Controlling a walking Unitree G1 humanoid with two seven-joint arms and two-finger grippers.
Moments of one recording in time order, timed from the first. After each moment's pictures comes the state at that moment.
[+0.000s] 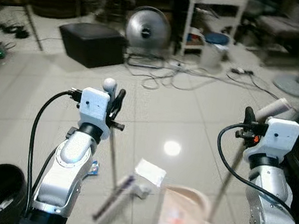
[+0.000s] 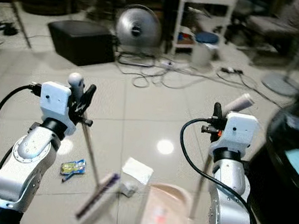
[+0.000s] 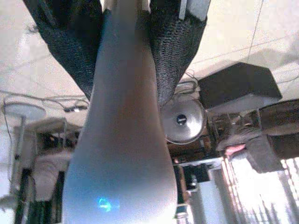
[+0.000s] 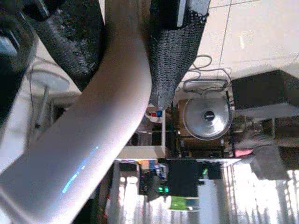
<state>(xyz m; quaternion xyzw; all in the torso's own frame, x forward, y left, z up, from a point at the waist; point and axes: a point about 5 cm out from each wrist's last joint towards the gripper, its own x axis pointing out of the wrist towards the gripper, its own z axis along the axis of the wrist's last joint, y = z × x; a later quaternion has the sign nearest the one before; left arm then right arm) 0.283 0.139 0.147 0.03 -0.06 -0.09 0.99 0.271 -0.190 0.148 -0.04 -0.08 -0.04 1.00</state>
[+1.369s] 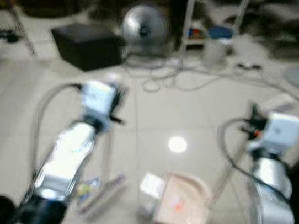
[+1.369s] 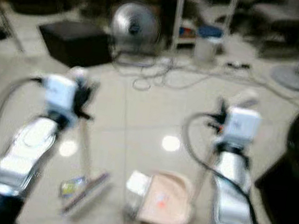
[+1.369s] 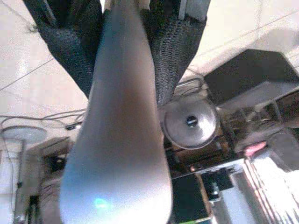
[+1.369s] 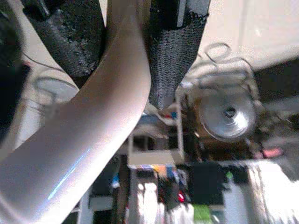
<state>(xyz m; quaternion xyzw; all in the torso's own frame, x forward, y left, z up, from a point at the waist) 0.300 0.132 0.149 0.06 -0.06 -0.13 0.99 0.286 -0.209 0.144 -0.06 -0.09 -0.09 0.99</state>
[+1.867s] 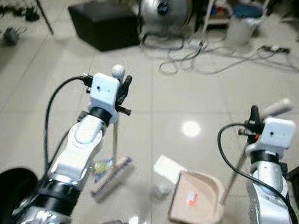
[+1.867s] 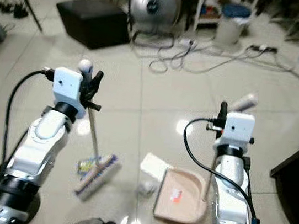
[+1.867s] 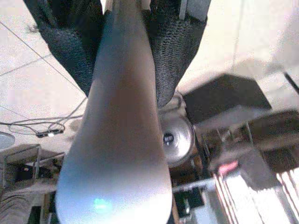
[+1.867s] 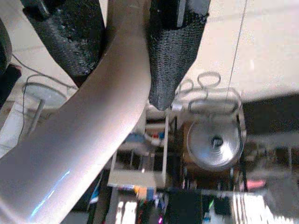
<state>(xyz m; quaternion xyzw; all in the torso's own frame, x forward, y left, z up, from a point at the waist) 0.322 0.127 0.151 0.04 -0.09 -0.09 0.99 0.293 -0.216 0.129 -0.11 -0.10 -0.08 0.99</state>
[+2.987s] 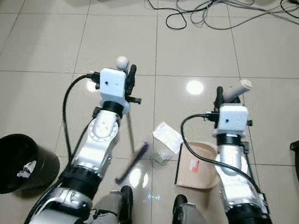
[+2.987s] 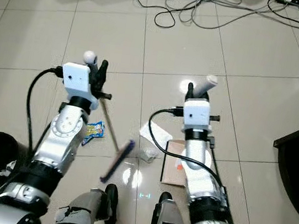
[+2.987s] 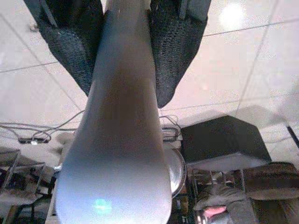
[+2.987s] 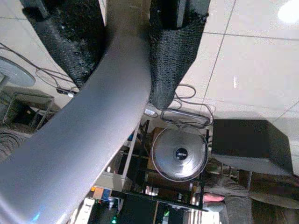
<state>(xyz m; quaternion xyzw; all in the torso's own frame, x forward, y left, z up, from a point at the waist) 0.346 0.104 0.155 -0.02 -0.14 -0.04 0.99 0.325 -0.139 0.133 -0.13 -0.21 -0.02 0.97</state>
